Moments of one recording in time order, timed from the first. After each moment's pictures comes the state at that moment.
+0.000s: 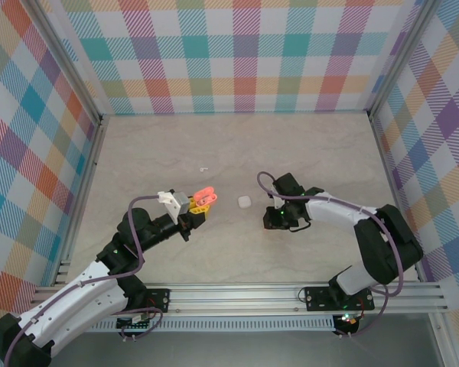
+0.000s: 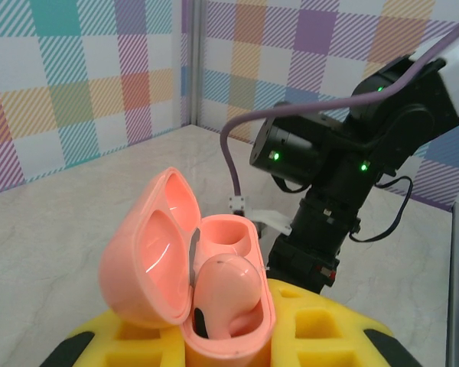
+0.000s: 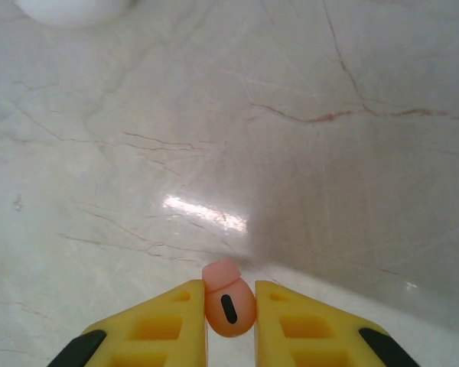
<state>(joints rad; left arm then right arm) -0.70 0.60 0.40 0.15 0.25 -0.06 0.56 1.49 0.78 -0.52 -0.28 0.44</state>
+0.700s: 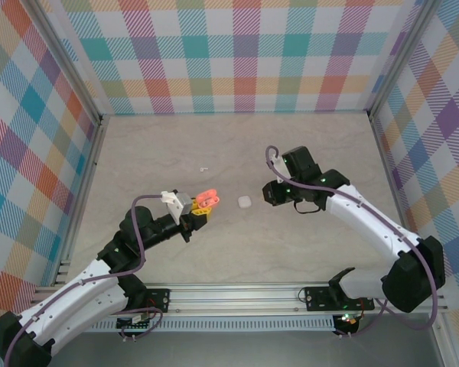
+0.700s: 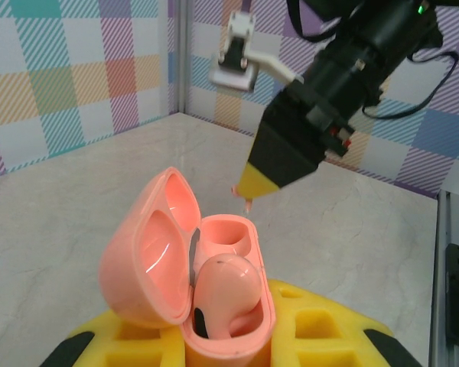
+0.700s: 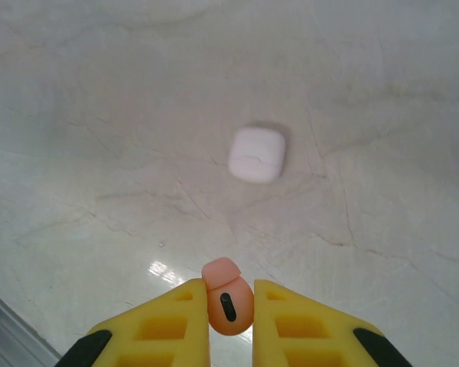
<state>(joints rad) -0.70 0.63 0.41 0.13 0.29 -0.06 0.57 1.28 1.09 -0.73 -0.23 0.24</state>
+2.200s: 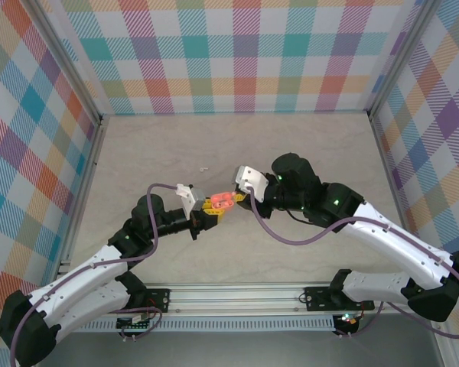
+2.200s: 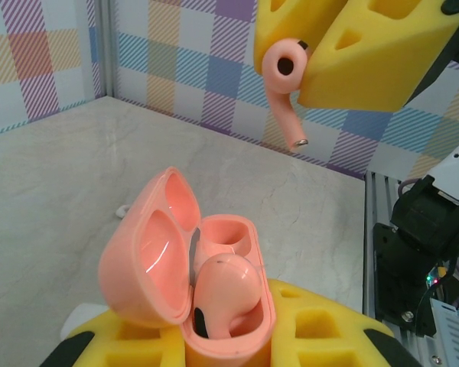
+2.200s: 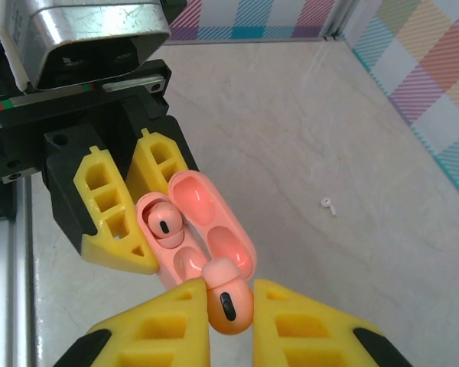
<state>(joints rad) -0.70 0.81 0.50 0.18 0.49 -0.08 0.95 1.14 1.26 -0.66 -0.15 -0.38</state>
